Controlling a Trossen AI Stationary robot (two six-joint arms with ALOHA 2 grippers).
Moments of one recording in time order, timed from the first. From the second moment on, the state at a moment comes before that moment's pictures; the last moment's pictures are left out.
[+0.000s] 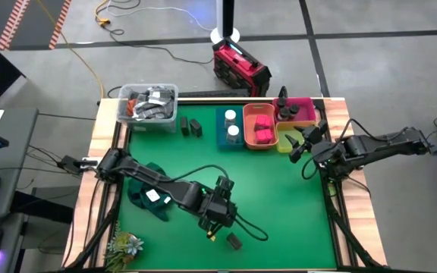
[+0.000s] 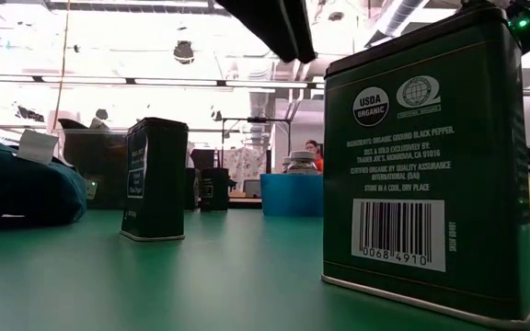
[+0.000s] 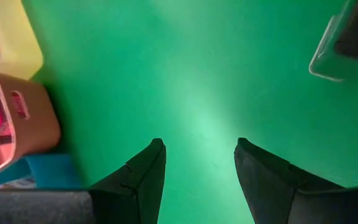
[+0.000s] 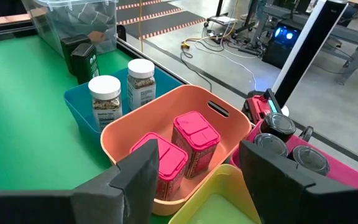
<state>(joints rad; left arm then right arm) -0.40 2.04 1.91 -0.96 -0.38 0.20 0.19 0.59 0.58 -0.64 0.94 0.44</state>
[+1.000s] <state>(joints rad) -0.38 1.47 1.18 -0.33 -0.45 0.08 0.19 0.66 0.58 -0.59 0.94 0.43</state>
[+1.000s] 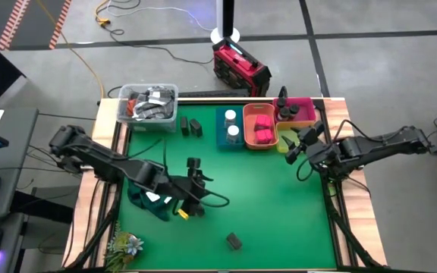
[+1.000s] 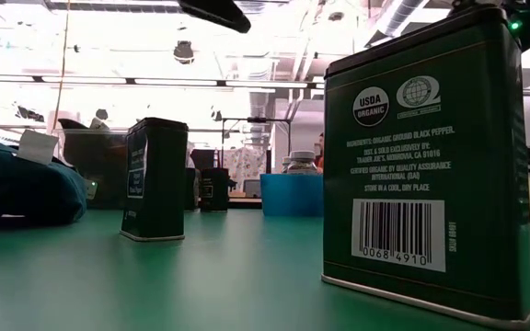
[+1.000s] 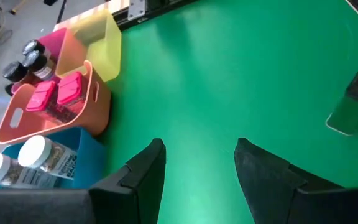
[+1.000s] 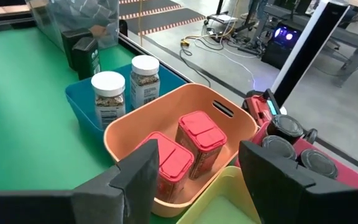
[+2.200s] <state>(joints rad) -0.40 1.47 1.21 -0.43 -0.42 0.18 0.16 0.66 0.58 -0.59 0.94 0.41</state>
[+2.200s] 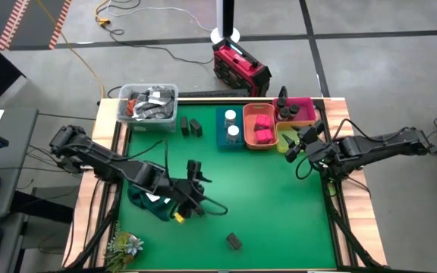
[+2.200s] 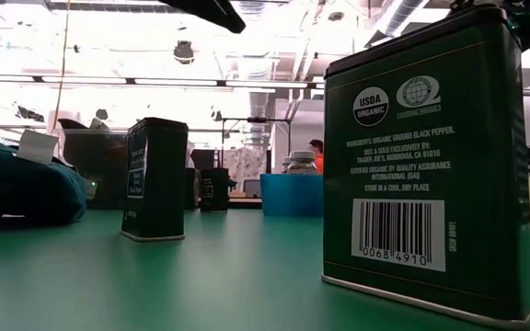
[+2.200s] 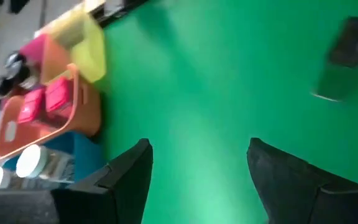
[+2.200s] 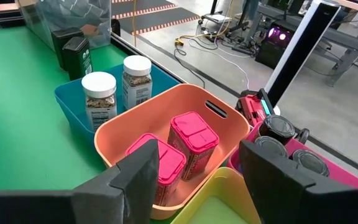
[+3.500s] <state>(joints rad) -0.41 1.69 1.26 -0.68 -0.08 0.07 0.16 0.66 0.58 -0.57 0.94 0.39</state>
